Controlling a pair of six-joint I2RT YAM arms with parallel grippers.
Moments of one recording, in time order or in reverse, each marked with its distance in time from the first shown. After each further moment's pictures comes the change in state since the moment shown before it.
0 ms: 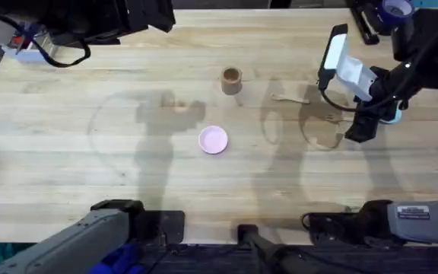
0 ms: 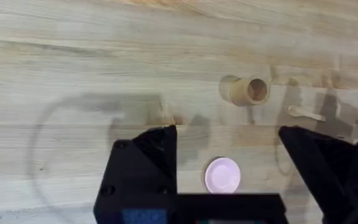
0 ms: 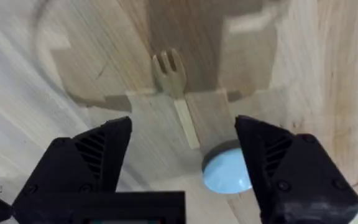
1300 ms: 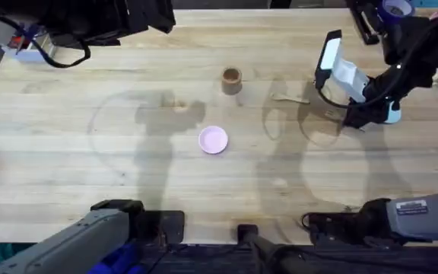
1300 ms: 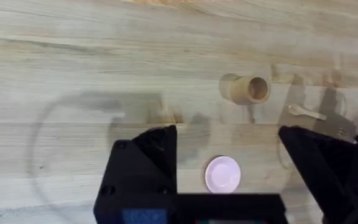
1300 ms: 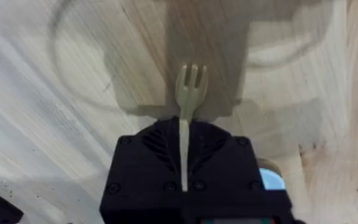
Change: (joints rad) left arm 0.000 0.000 0.000 -0.006 0.000 0.000; right arm -0.002 0.093 0.017 -0.005 -0.038 0.005
